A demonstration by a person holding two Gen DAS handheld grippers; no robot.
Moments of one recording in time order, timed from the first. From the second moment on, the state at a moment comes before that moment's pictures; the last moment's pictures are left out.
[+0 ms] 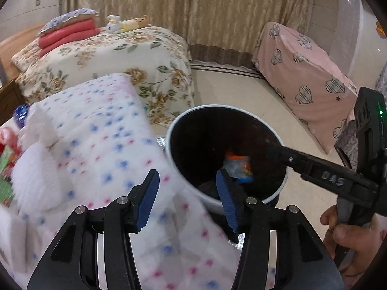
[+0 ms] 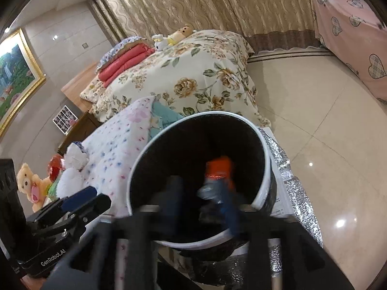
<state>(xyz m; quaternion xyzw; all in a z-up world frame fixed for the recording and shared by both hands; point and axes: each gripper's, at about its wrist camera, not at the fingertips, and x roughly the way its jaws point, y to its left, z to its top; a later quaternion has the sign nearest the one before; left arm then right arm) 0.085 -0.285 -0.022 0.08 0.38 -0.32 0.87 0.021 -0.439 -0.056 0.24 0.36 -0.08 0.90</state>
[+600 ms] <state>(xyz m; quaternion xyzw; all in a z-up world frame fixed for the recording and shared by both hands) 0.061 -0.147 -0.017 0.02 0.36 -0.19 0.91 0.035 -0.344 -0.043 0.22 0.35 0.01 0.91</state>
